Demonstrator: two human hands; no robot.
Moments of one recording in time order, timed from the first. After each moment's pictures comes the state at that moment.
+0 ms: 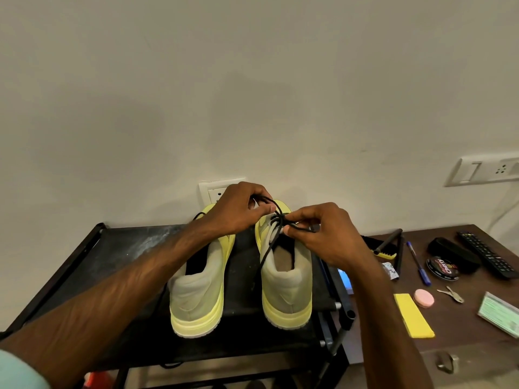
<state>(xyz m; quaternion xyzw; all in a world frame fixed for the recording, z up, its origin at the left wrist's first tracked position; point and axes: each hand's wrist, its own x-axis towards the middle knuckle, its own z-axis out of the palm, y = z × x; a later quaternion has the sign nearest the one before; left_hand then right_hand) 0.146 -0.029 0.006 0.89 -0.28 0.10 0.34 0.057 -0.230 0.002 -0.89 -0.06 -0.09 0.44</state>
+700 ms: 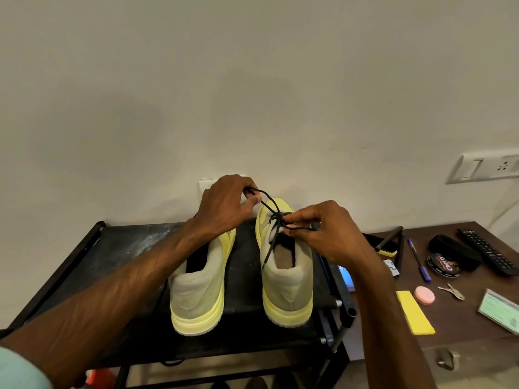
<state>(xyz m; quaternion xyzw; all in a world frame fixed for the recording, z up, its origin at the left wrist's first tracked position) 0.150 -0.016 0.001 0.93 -0.21 0.22 0.23 0.057 -0.232 0.003 -0.89 -0.06 -0.06 0.45</state>
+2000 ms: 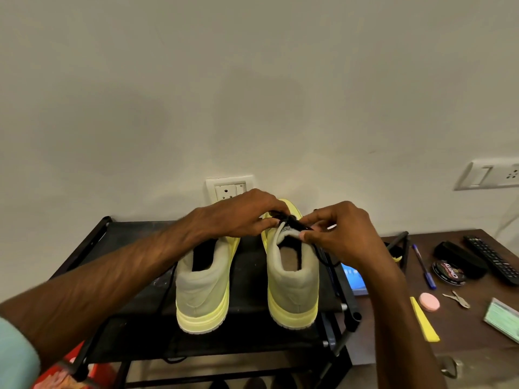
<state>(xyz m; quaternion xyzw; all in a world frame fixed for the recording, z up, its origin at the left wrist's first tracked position) 0.145 -0.021 0.014 0.86 -0.48 0.04 0.14 0.044 -0.234 0.017 -0.91 0.02 -0.07 0.40</state>
